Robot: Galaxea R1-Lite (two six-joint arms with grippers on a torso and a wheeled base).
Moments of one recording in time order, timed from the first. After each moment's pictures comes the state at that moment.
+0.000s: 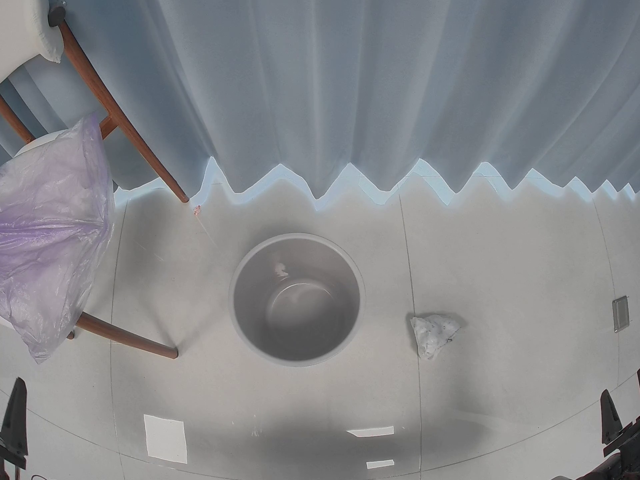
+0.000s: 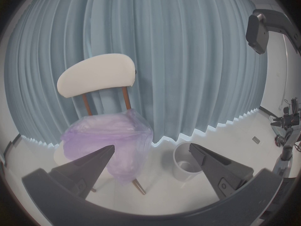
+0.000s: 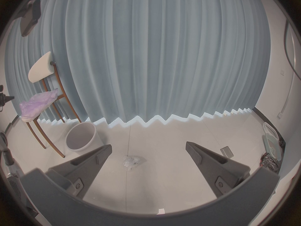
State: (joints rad) left arm -0.01 0.14 -0.30 -0.04 -0.10 0.10; right arm 0.00 0.02 -0.02 0.00 -0.03 0.02
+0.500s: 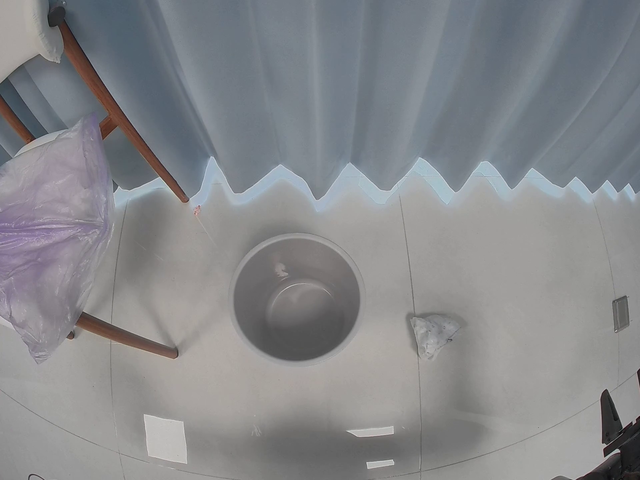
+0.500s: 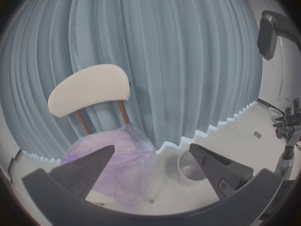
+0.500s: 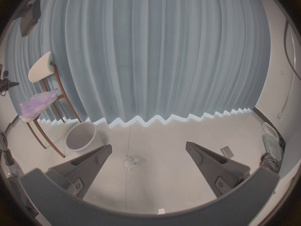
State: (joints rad) left arm -0.02 0.39 -0.55 -0.04 -0.12 0.20; right arm 0.00 0.02 -0.02 0.00 -0.03 0.02
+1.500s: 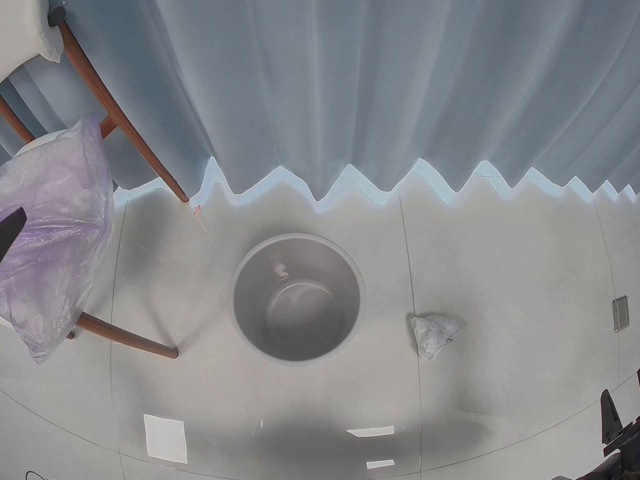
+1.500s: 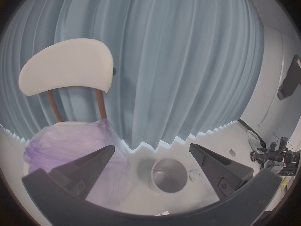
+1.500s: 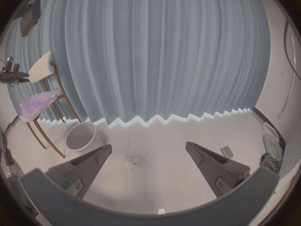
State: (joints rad) left arm -0.09 0.72 -0.74 -0.09 -0.24 -0.01; right arm 0.00 0.02 -0.02 -0.01 -0.03 0.02
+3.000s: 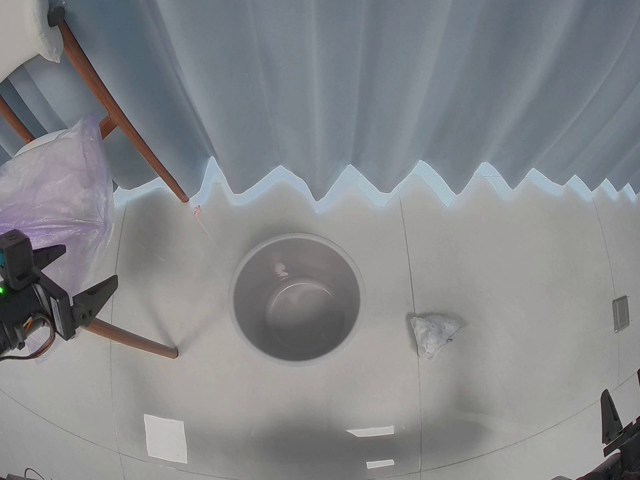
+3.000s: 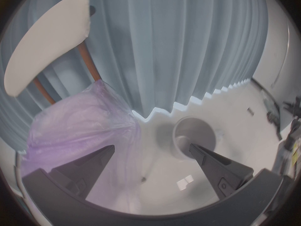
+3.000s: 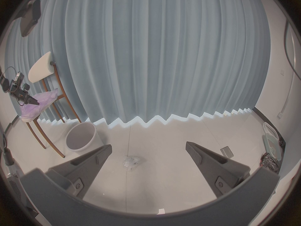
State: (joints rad) left arm -0.11 1.04 -0.57 -0.24 -0.07 0.25; right arm 0.00 0.02 -0.02 -0.01 -0.03 0.02
